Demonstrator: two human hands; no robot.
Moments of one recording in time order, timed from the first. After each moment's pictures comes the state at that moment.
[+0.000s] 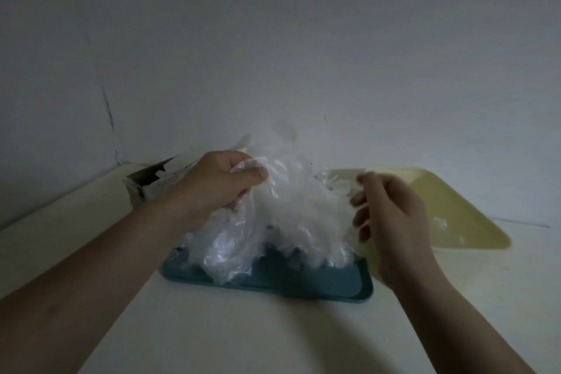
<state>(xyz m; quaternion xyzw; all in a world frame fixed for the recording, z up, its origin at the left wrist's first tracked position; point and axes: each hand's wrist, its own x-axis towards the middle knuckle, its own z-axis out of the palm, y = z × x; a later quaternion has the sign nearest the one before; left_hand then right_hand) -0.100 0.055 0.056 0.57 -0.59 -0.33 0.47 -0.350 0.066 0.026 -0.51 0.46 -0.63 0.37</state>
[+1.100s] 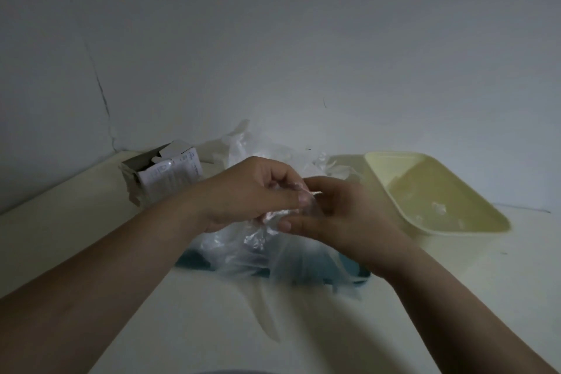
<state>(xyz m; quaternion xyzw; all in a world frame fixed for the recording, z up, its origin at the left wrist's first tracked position) -0.135 0.067 0.047 0.48 -0.70 -0.41 0.33 -0.338 0.070 0.024 -0.75 0.40 -0.35 0.39</state>
